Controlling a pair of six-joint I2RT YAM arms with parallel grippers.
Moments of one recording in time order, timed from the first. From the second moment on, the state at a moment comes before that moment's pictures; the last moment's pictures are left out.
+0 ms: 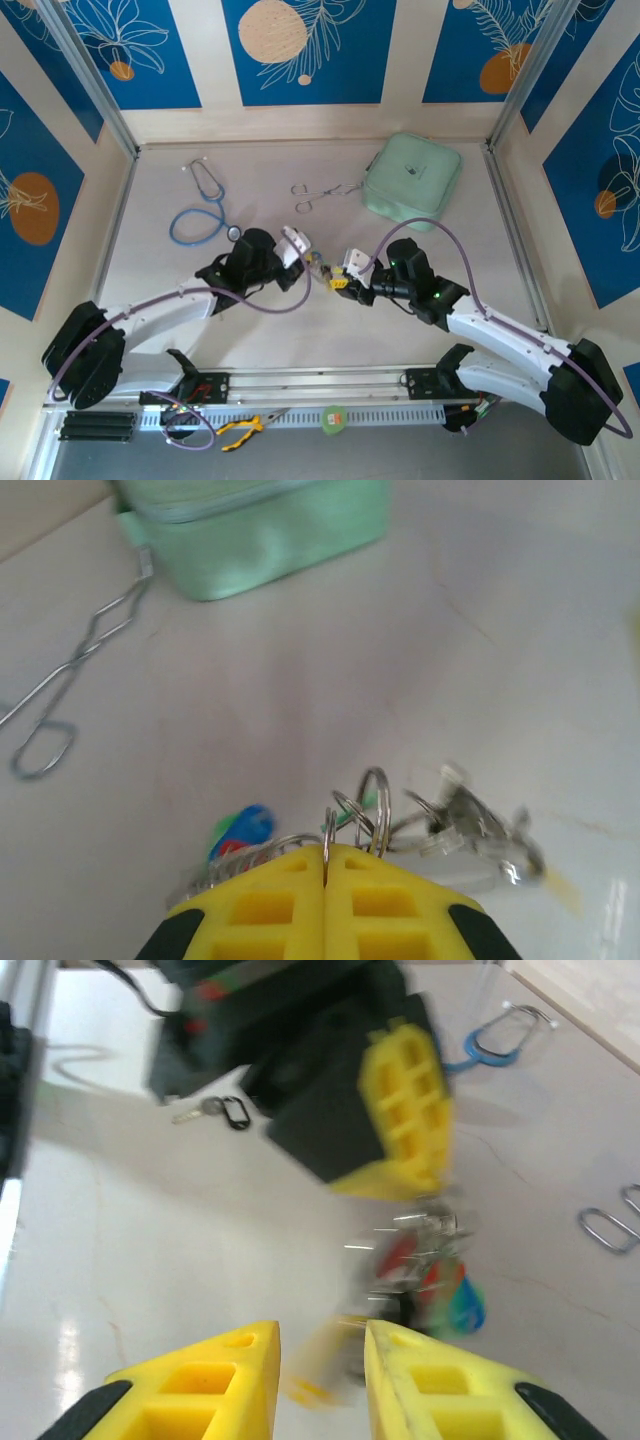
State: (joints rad) left arm -0.76 1.26 0.70 0.03 0.13 0.11; right arm 0.72 0.96 0.53 -0.04 -0.44 -0.35
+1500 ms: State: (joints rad) left arm -0.77 1.10 0.58 -0.20 0.52 0.32; right arm 0.72 1.25 0.67 -0.17 -0.73 -0.52
